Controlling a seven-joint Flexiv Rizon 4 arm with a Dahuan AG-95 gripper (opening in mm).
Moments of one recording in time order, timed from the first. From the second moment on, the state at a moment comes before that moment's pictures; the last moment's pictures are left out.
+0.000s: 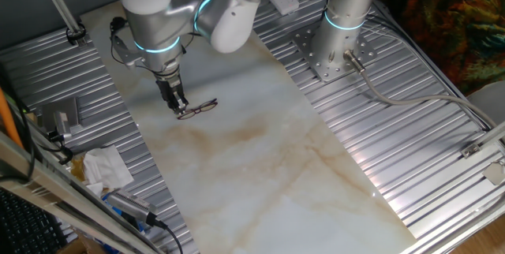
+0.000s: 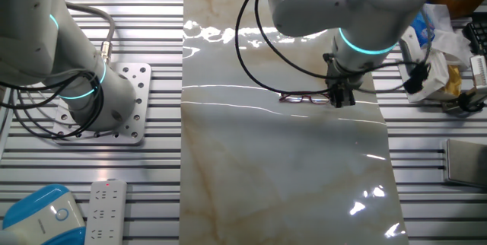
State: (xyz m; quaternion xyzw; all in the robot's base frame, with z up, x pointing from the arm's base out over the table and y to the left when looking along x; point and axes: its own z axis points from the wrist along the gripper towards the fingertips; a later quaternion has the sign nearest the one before) arm 0.576 0.003 0.039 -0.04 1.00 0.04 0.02
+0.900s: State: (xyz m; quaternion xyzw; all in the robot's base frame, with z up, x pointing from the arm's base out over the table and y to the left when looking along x) arm 0.580 0.002 0.038 0.01 1.00 0.04 0.01
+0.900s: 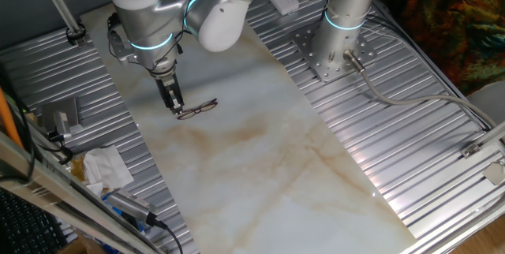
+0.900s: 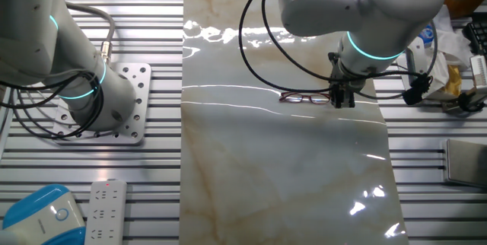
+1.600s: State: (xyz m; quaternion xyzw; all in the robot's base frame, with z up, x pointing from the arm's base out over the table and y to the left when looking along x) arm 0.580 0.002 0.040 0.03 1.00 0.03 0.00
